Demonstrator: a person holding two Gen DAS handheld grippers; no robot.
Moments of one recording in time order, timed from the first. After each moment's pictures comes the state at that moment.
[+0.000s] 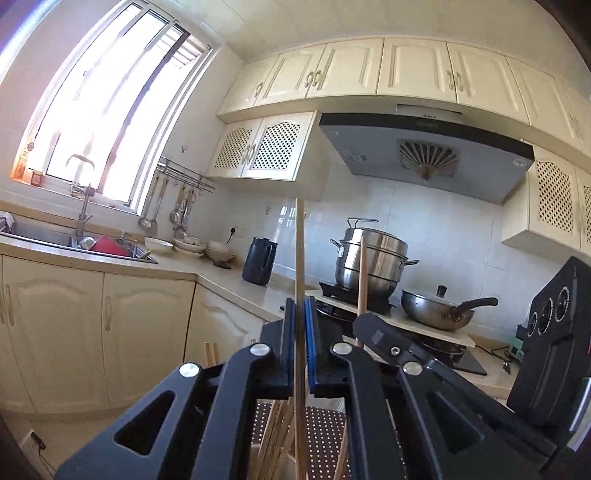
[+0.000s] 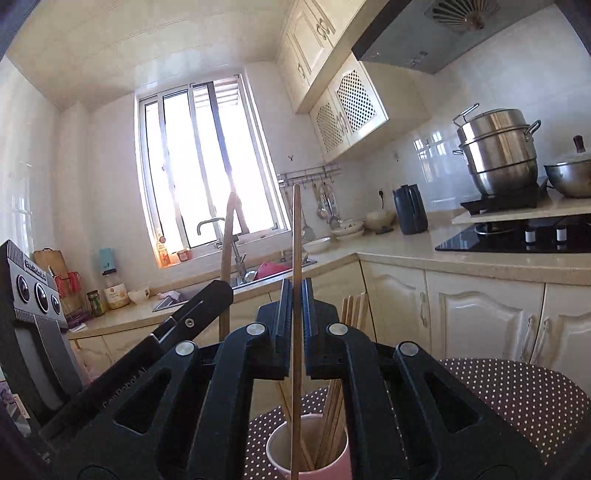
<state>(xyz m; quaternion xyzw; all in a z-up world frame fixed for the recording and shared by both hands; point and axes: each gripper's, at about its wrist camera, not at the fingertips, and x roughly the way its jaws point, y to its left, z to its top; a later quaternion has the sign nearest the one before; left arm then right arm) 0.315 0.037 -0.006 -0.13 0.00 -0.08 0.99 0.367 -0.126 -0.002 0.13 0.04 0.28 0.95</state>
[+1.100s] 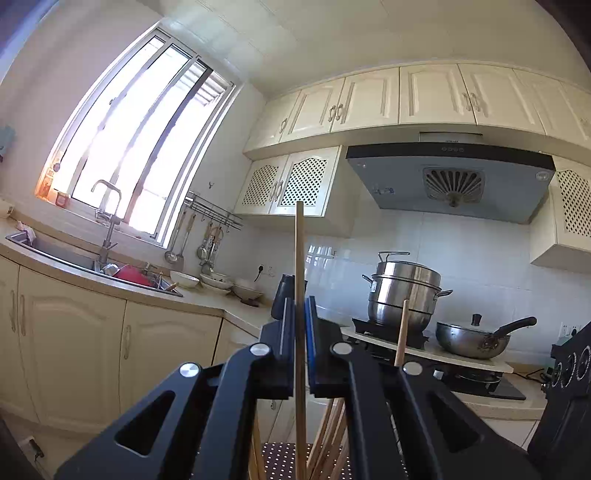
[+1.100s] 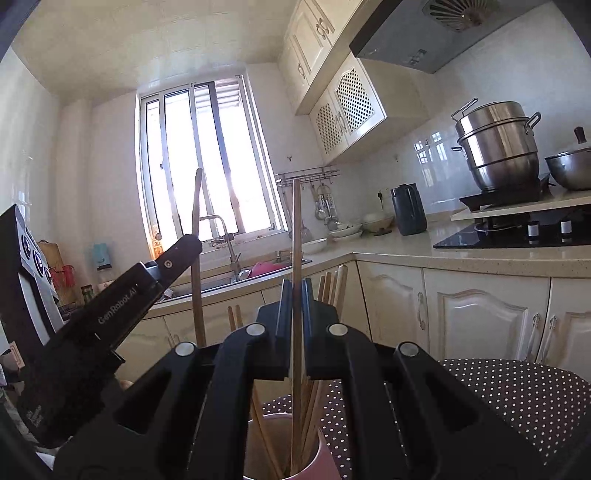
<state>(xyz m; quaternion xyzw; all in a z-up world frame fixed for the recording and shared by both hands) 0.337 0.045 -0.028 -0.13 -0.08 -0.01 0.99 0.387 -0.129 -0.046 0.12 0.04 0.29 0.95</state>
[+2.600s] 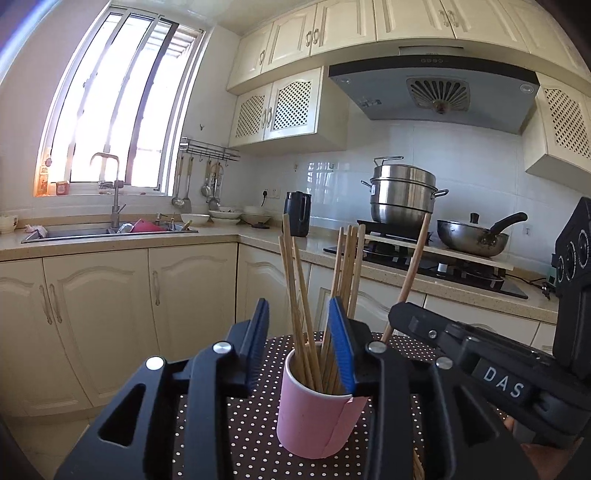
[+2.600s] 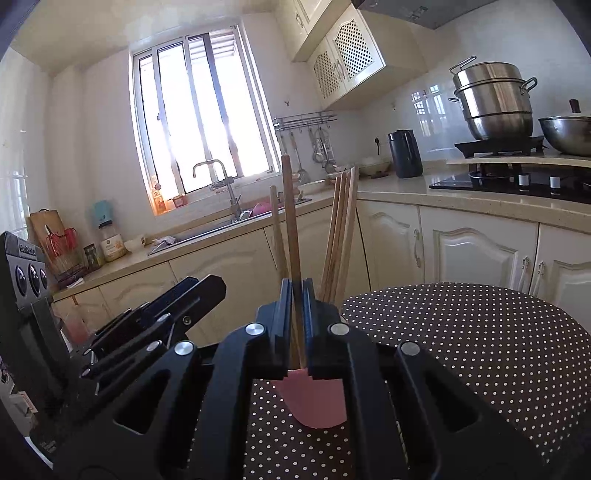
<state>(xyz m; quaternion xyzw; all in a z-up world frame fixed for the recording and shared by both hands) 0.267 0.045 -0.075 -0.05 0.08 -0.02 1.00 0.324 -0.116 -0.072 0.10 0.14 0.28 0.94</state>
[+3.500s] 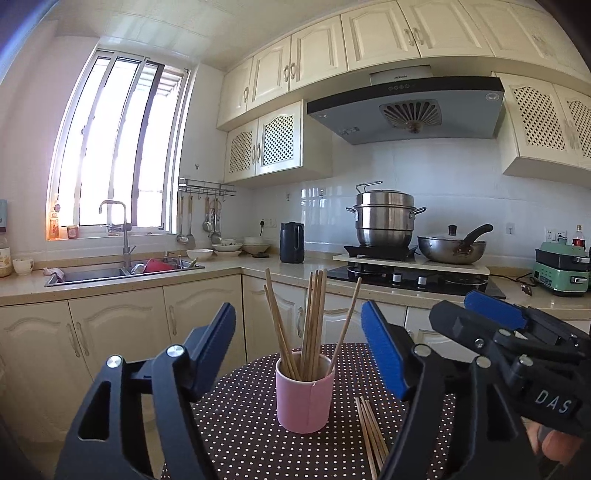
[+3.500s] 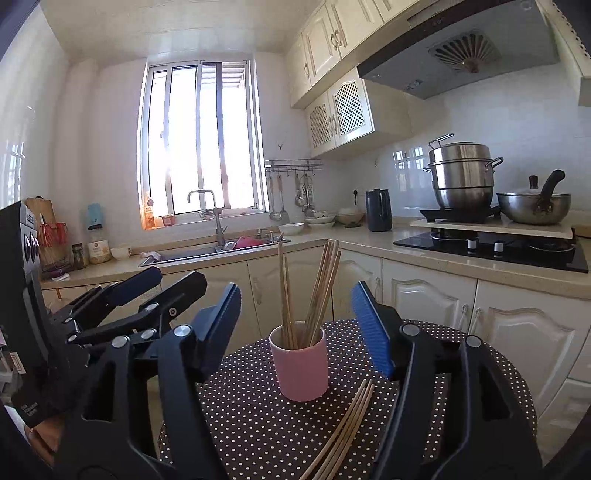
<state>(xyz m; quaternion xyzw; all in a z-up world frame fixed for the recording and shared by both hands) 0.157 0.011 -0.017 0.00 0.04 -0.02 1.00 0.185 -0.154 -0.016 0.04 0.06 0.22 0.97</state>
